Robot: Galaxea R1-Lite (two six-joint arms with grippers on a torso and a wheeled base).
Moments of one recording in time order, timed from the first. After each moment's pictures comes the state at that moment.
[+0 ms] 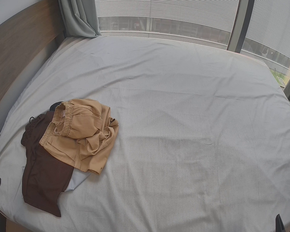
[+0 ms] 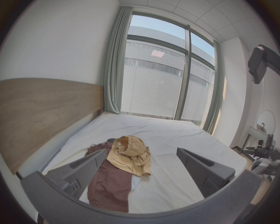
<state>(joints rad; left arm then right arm) -0.07 0.30 -0.24 -0.12 -0.07 -0.12 0.00 0.02 -0.02 0.00 0.00 0.00</state>
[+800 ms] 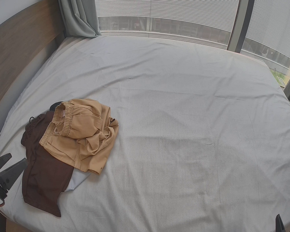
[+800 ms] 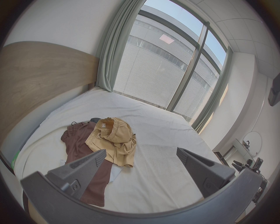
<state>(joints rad) -0.15 0.71 -0.24 -0.36 -0.15 -0.31 0.00 0.02 -0.02 0.00 0.00 0.00</state>
